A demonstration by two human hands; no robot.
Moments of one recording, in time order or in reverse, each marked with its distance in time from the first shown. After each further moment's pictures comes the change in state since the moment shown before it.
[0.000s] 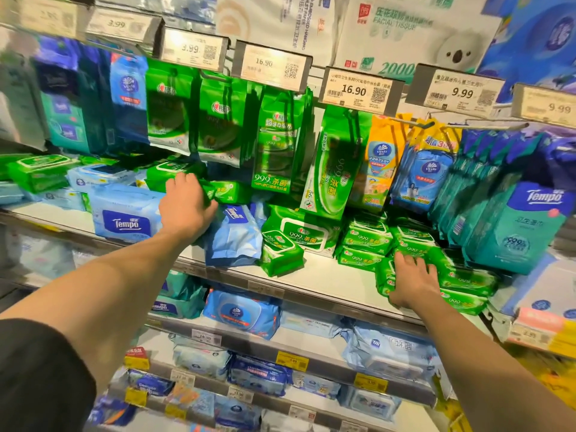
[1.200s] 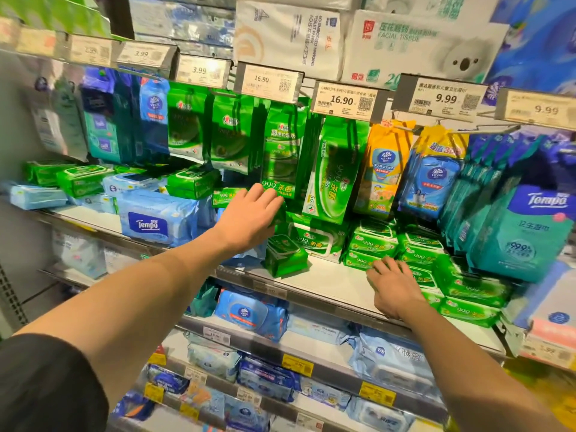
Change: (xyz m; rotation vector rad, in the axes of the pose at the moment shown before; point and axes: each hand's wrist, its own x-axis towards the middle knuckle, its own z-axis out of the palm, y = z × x) left_hand -0.040 0.073 -0.012 0.390 0.072 0.851; right_hand 0.001 -0.016 0.008 -0.166 0.119 -0.469
